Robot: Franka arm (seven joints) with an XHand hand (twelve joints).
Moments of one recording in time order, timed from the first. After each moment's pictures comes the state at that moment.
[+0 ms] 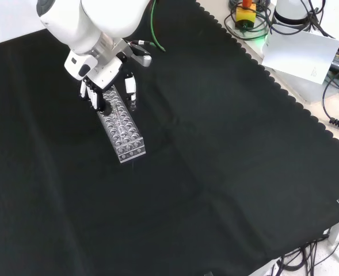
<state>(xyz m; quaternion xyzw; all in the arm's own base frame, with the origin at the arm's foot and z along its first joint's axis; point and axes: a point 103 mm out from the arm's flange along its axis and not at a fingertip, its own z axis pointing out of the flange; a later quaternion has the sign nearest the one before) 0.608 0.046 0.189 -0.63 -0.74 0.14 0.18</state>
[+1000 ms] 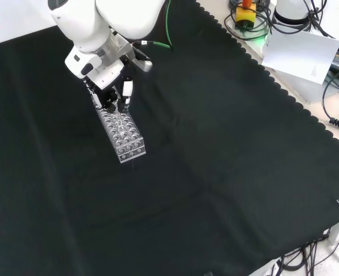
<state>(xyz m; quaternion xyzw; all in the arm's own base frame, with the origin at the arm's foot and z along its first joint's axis) 0.617 0.056 0.195 -0.64 -0.75 0.12 0.10</state>
